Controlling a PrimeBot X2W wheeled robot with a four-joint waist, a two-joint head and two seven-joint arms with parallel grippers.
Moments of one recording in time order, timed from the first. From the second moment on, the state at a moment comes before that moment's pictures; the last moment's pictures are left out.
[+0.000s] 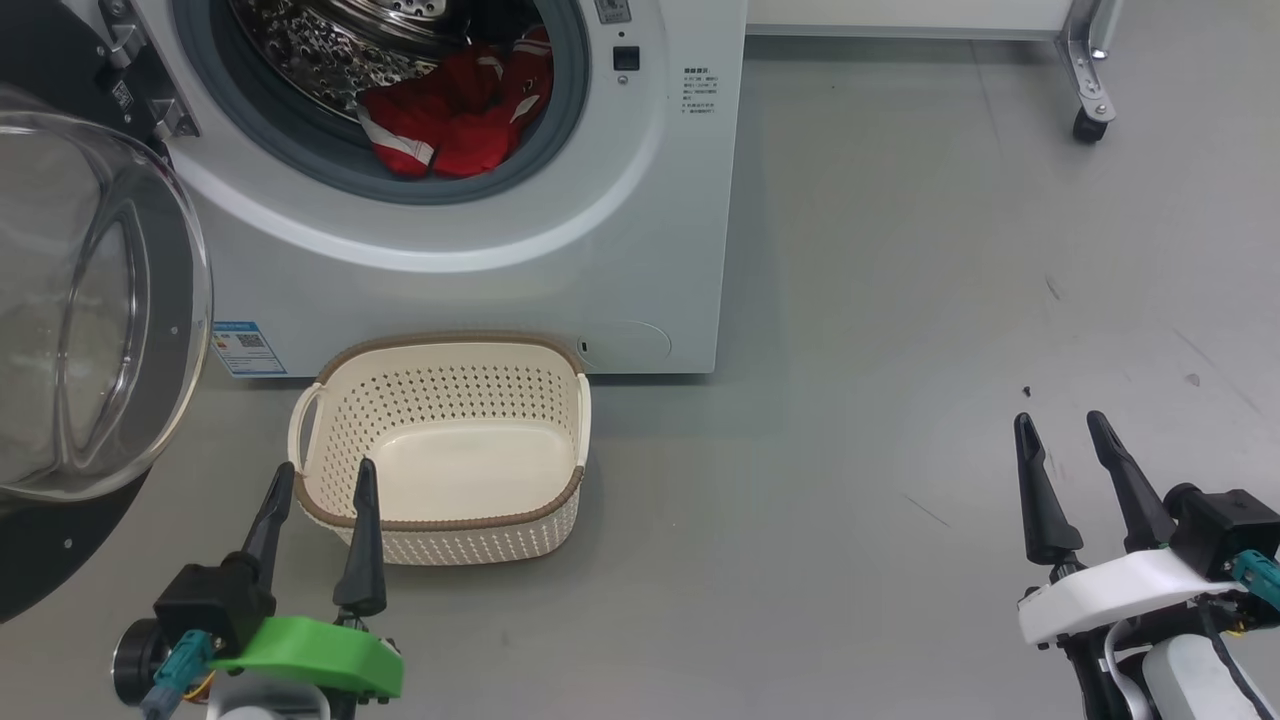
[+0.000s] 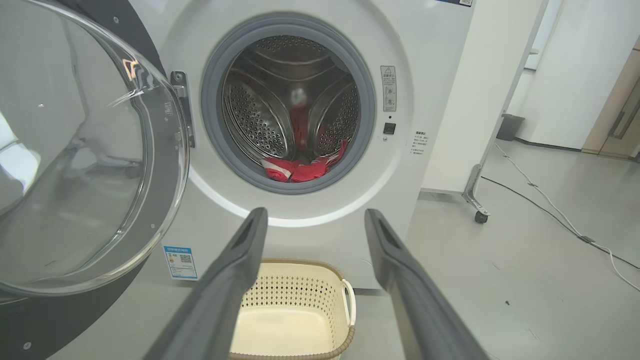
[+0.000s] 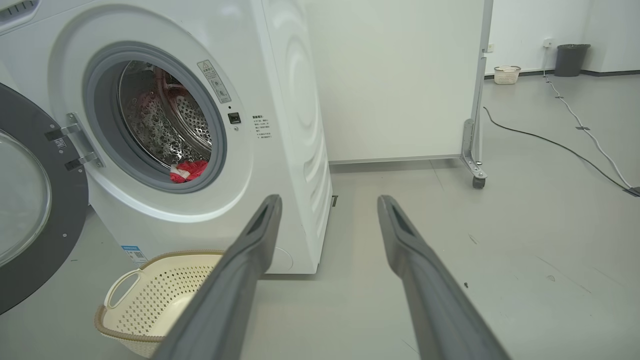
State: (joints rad) left arm -0.05 0.05 -0.14 0.20 -0.36 0.00 -0.25; right arm -0.04 -0.22 0.19 0.19 0.50 0.12 -0.25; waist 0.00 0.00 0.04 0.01
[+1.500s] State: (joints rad) left arm -0.05 0.05 -0.13 0.16 -0.35 0.01 -0.25; right arm -0.04 -0.22 0.17 0.20 0.50 0.12 -0.25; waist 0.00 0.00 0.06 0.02
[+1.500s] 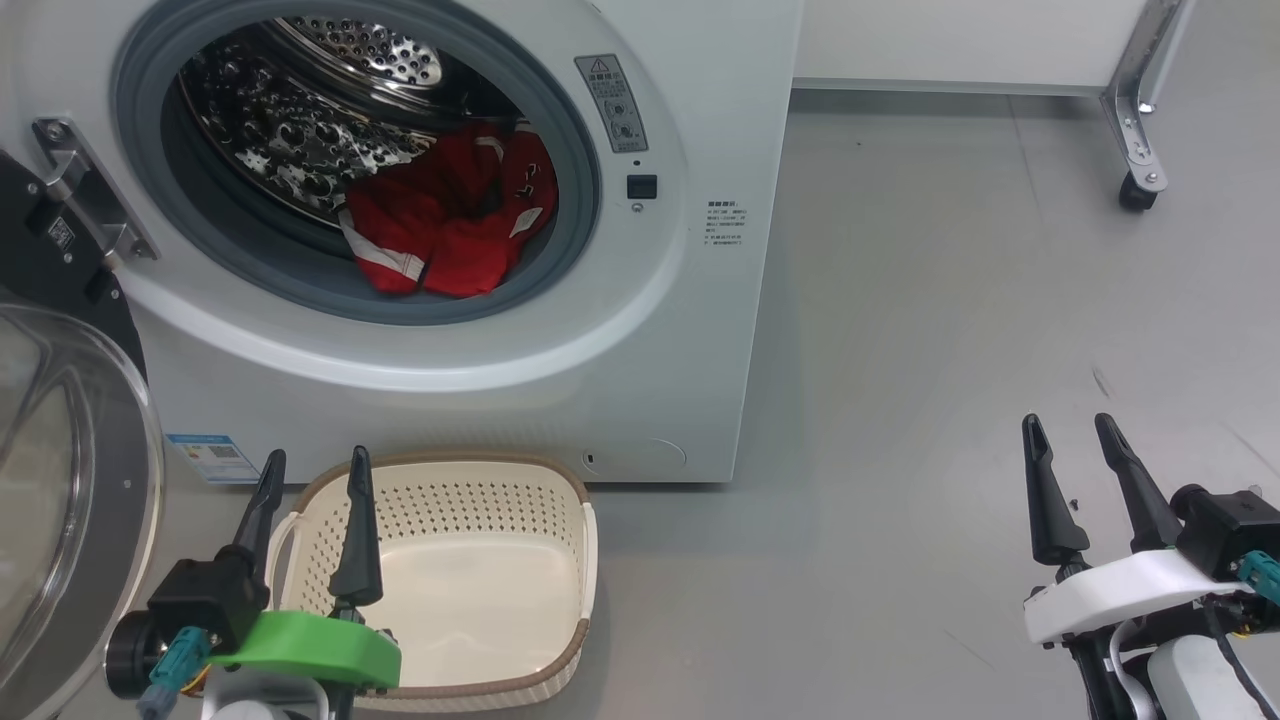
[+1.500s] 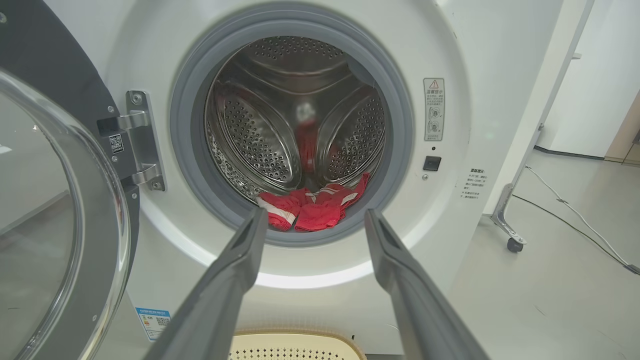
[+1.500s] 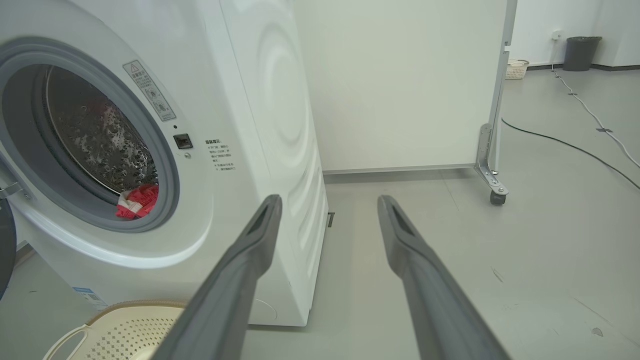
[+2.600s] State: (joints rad) left arm -0.05 0.05 -0.15 0.19 -0.35 0.01 -0.25; right arm -0.04 -0.21 0.18 0.22 0.50 0.12 -0.25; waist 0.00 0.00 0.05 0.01
